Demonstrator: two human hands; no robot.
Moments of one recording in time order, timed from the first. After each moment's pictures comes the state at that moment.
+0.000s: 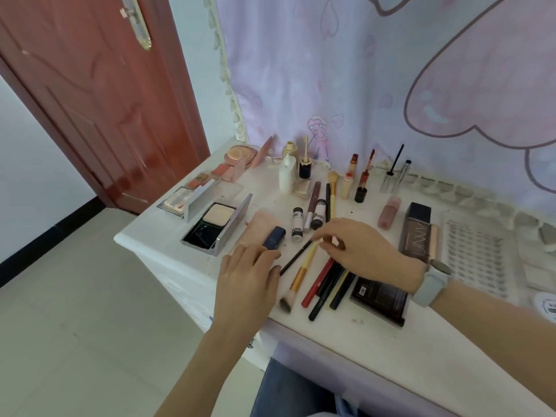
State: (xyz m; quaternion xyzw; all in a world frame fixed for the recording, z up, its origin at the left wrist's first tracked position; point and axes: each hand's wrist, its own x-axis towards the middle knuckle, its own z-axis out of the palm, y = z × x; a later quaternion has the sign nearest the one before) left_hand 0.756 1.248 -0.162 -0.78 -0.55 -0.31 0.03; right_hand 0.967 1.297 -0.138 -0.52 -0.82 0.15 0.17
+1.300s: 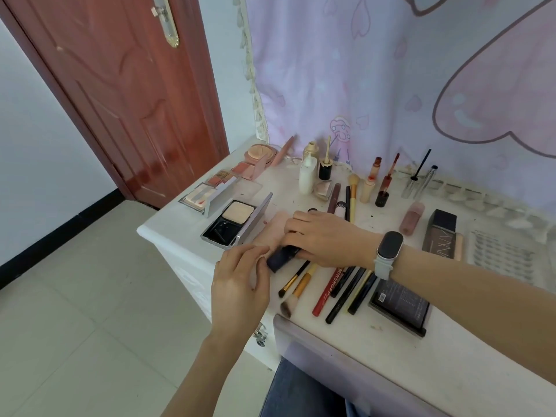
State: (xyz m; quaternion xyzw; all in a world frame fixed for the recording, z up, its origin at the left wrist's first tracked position) left_hand 0.733 1.242 -0.173 -0.67 -0.58 -0.47 -0.03; right_hand 0.907 1.340 -0.135 -0.23 -0.97 -0.10 0.02
